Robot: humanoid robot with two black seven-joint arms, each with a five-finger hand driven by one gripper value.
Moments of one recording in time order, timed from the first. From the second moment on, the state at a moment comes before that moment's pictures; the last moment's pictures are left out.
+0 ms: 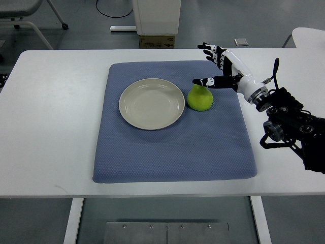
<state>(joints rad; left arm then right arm) -0.04 0.00 -0.11 -0.26 -0.03 0.06 -0.04 0.94 -0.22 0.26 0.70 -0.51 0.00 0.61</state>
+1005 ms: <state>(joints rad) -0.04 0.00 -0.11 -0.26 -0.03 0.06 -0.04 0.94 -0.16 -0.01 0.62 -0.51 -0.19 0.61</state>
